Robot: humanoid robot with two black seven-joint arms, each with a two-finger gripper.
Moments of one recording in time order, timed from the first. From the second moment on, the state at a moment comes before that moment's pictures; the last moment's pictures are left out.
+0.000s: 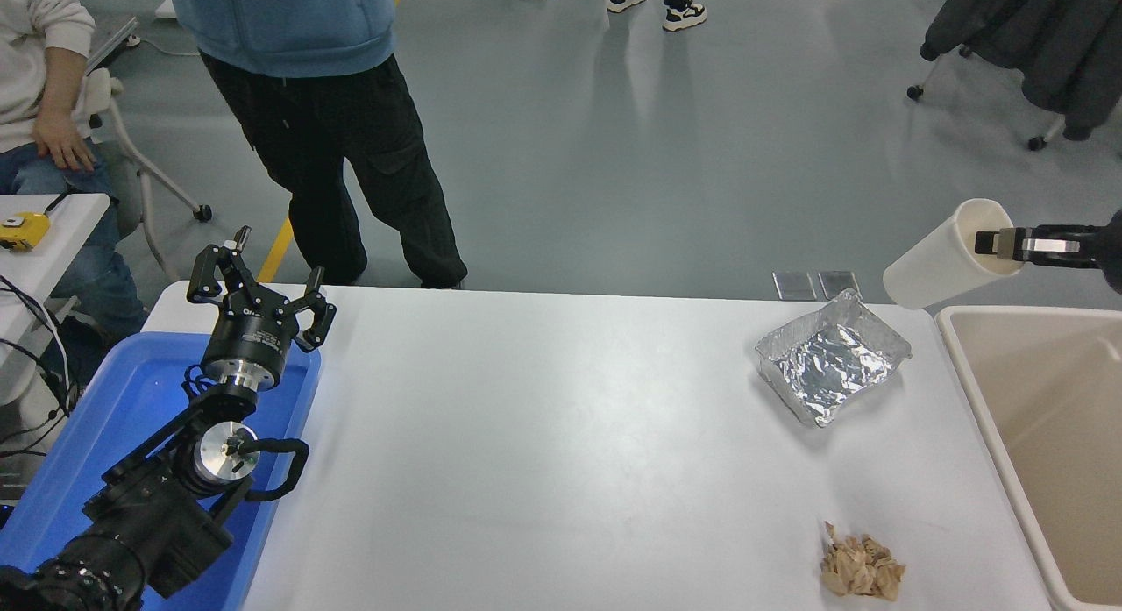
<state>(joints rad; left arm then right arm) -0.54 0.25 -1.02 -0.53 0.17 -0.43 -0.57 1.45 -1.20 -0.34 1.25 -1.03 0.17 0.27</state>
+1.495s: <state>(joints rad) -0.54 0.25 -1.02 -0.53 0.17 -0.43 -0.57 0.56 -0.55 0.11 0.11 -0.20 -0.05 0.36</state>
